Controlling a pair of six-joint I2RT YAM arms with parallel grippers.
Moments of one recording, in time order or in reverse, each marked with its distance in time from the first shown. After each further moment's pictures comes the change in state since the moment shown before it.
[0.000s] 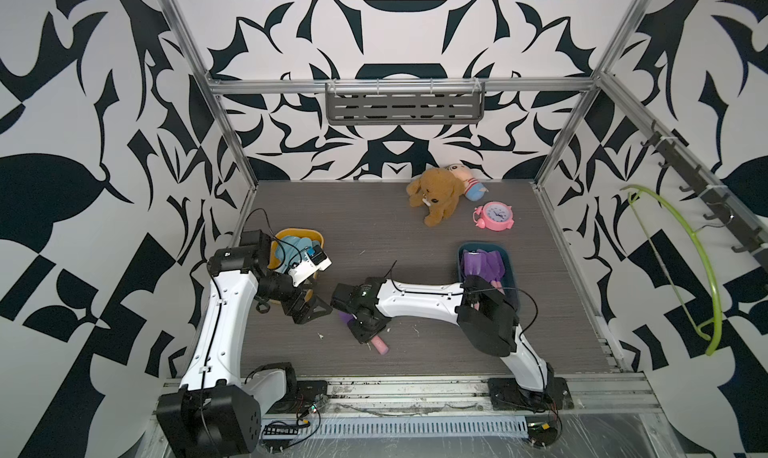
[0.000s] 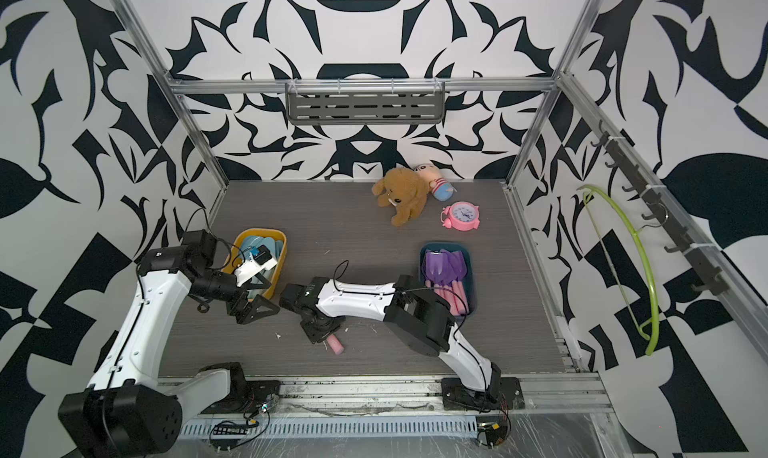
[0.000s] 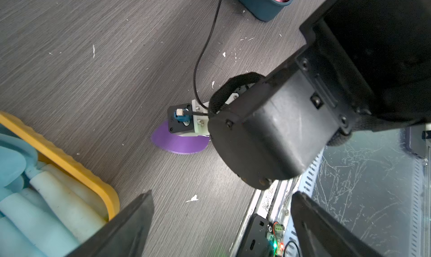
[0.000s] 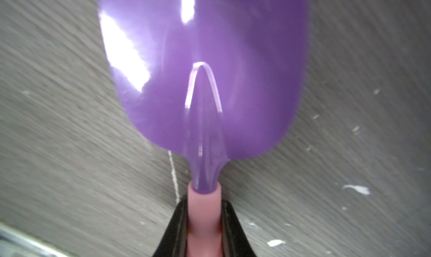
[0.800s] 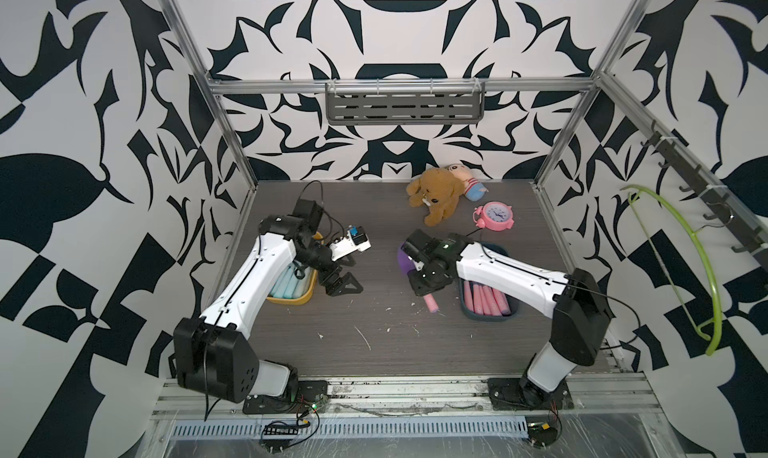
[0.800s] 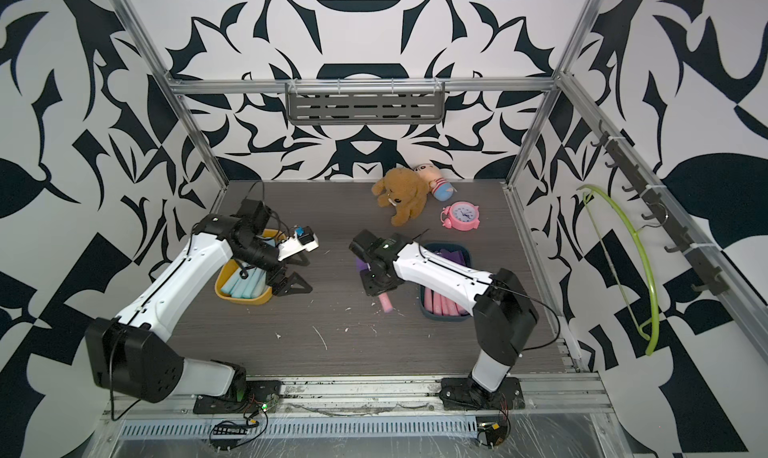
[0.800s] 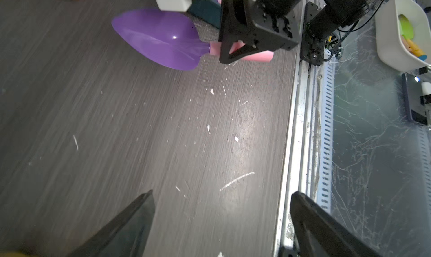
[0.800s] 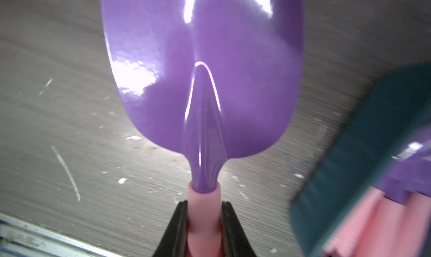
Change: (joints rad) left arm -0.423 0.321 0.261 0.232 -0.036 -0.170; right arm -0.429 -0.533 -0.345 -0.043 0.048 -0.078
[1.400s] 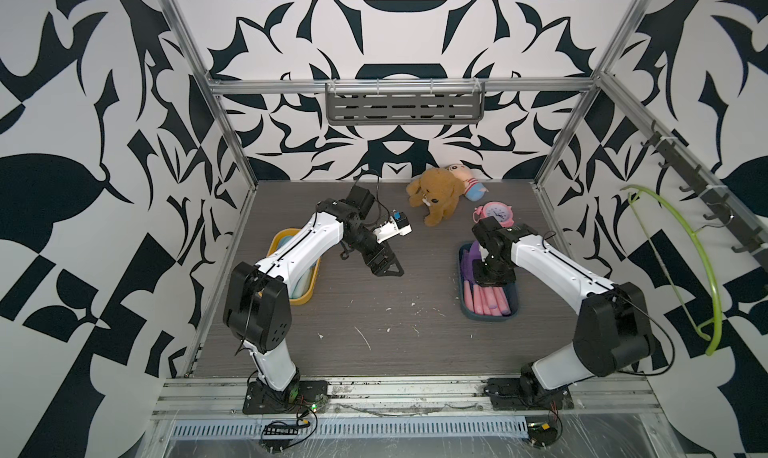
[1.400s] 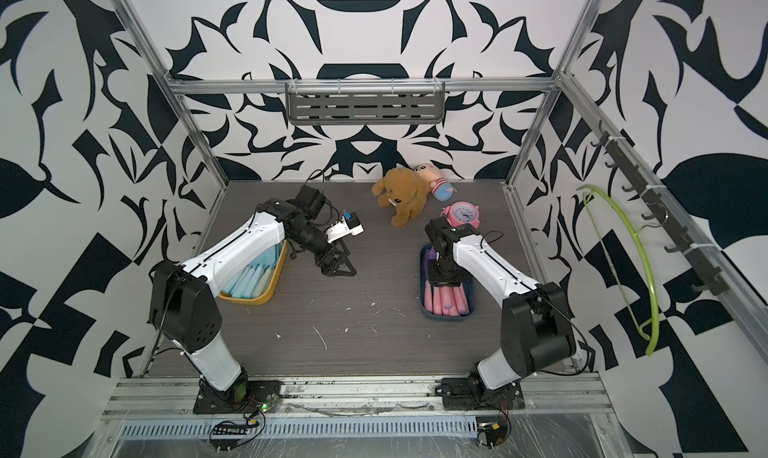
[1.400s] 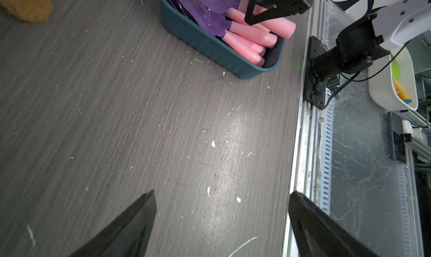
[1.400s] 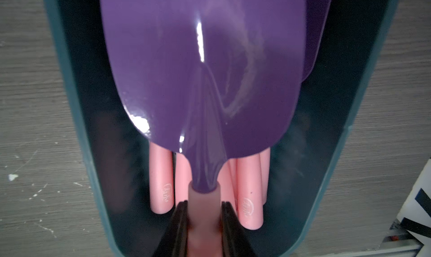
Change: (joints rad) left arm -0.184 0.275 0.161 0.184 0.010 -0.314; right arm -0.444 -0.117 -0.211 -0.087 0.034 -0.112
